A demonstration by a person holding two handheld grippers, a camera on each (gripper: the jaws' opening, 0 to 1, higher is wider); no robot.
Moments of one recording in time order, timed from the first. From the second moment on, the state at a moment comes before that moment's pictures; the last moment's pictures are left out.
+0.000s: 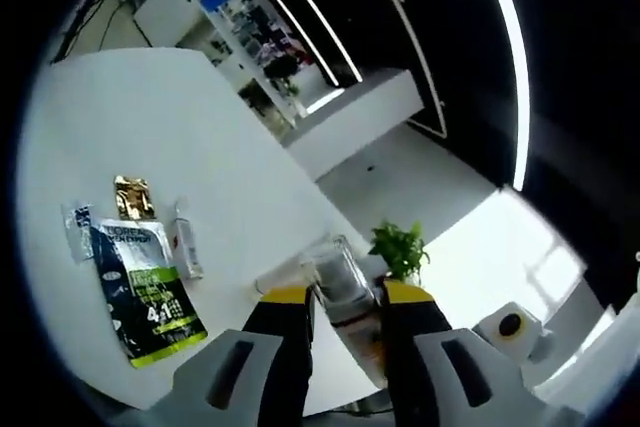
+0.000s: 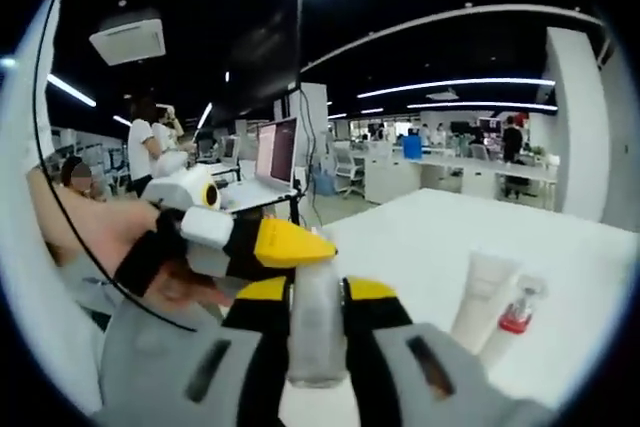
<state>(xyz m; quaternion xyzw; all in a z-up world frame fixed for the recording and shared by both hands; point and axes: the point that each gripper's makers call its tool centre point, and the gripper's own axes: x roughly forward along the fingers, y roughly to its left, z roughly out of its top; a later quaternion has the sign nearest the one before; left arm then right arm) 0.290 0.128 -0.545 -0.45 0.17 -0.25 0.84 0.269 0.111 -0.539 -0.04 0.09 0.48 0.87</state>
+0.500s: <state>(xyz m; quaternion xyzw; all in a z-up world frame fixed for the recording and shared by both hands) 0.266 0.099 -0.474 -0.35 0.10 -0.42 0.83 0.247 0.095 -0.500 0.23 0.11 0.57 0.78</state>
